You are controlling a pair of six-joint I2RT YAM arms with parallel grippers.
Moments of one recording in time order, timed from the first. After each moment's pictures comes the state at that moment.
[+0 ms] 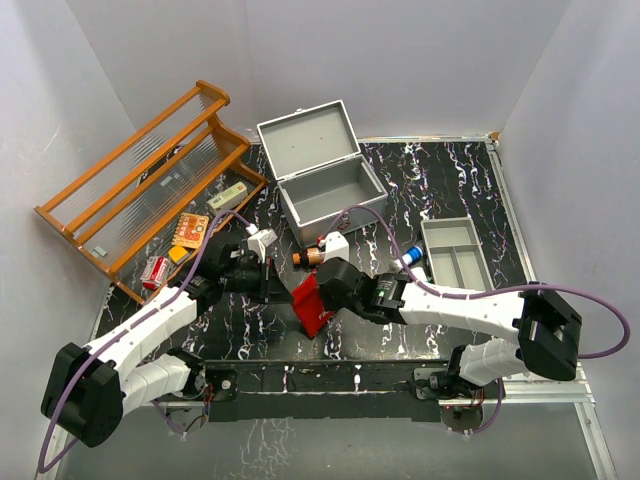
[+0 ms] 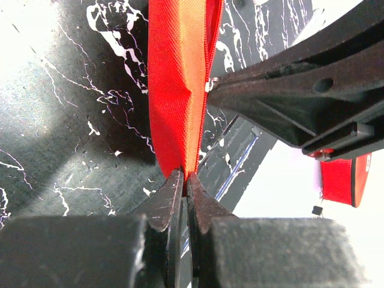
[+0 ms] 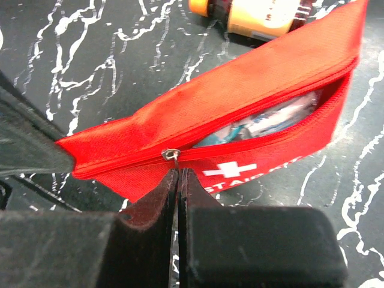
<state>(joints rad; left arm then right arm) -0.50 1.04 0.57 -0.26 0.68 -0.46 1.13 1.35 0.89 -0.30 0.35 0.60</state>
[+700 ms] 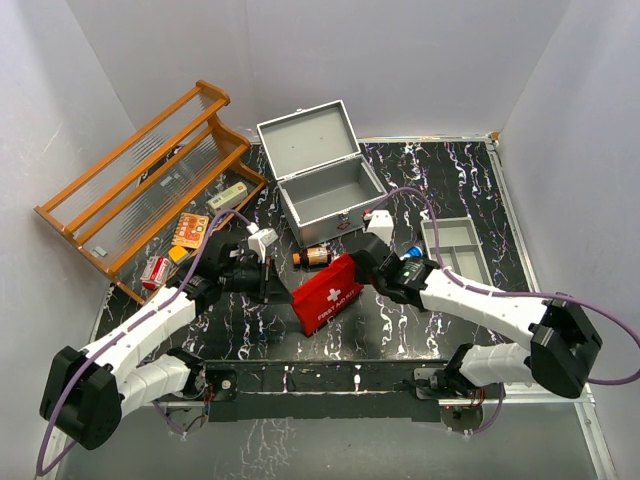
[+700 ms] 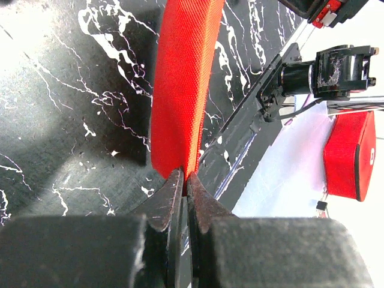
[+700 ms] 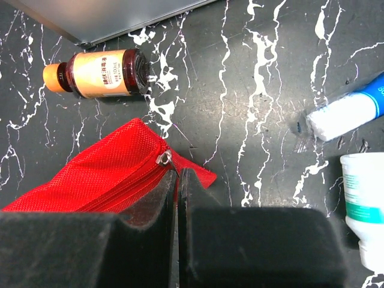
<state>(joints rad) -0.50 1.02 0.58 -0.30 0.69 -0.43 0.89 1.27 0.84 -0.40 0.50 0.66</state>
